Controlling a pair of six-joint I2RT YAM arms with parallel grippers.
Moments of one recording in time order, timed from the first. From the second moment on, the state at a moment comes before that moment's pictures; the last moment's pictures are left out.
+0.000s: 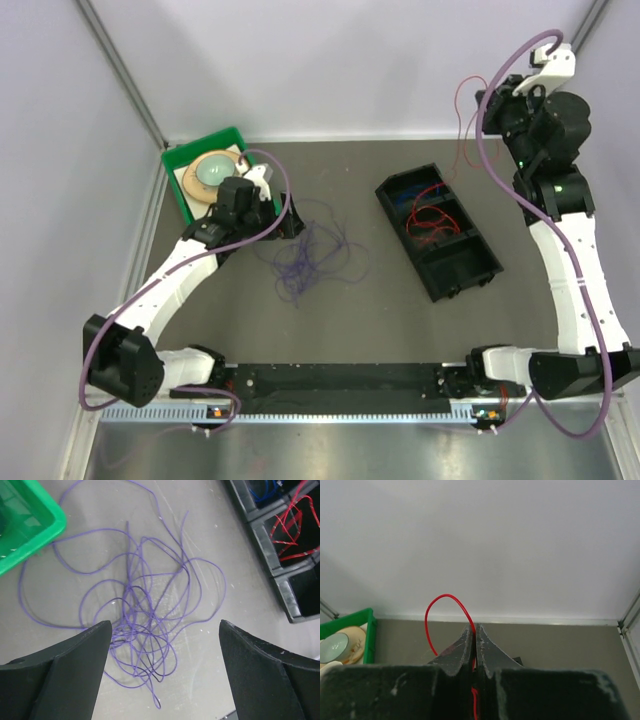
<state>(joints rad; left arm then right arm) -0.38 1.25 1.01 -0.38 0.18 -0.42 0.13 1.26 1.59 -0.25 -0.03 0.16</state>
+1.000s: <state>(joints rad) -0.75 2.12 1.65 -0.01 0.37 -0.66 0.06 1.14 1.27 -0.20 -0.08 0.21</state>
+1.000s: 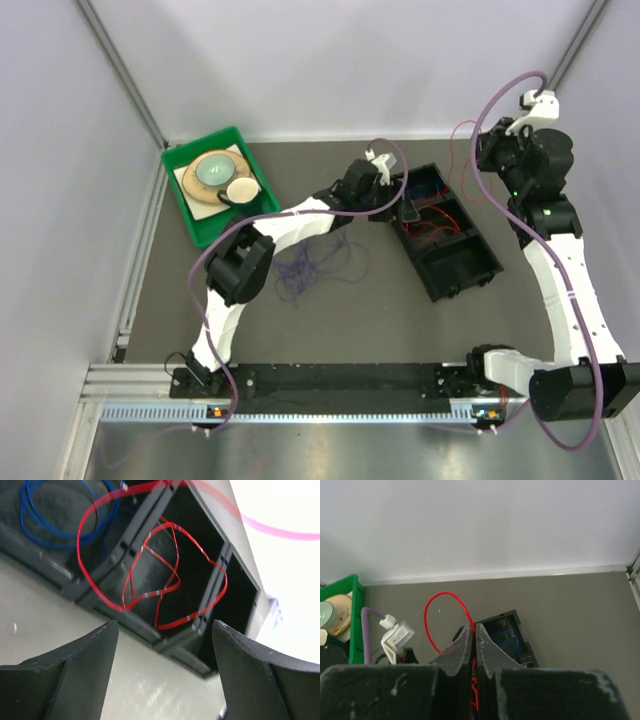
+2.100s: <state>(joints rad) -0.80 2.21 1.75 -0.05 0.18 -0.63 0.02 1.00 1.35 -0.24 -0.12 0.23</state>
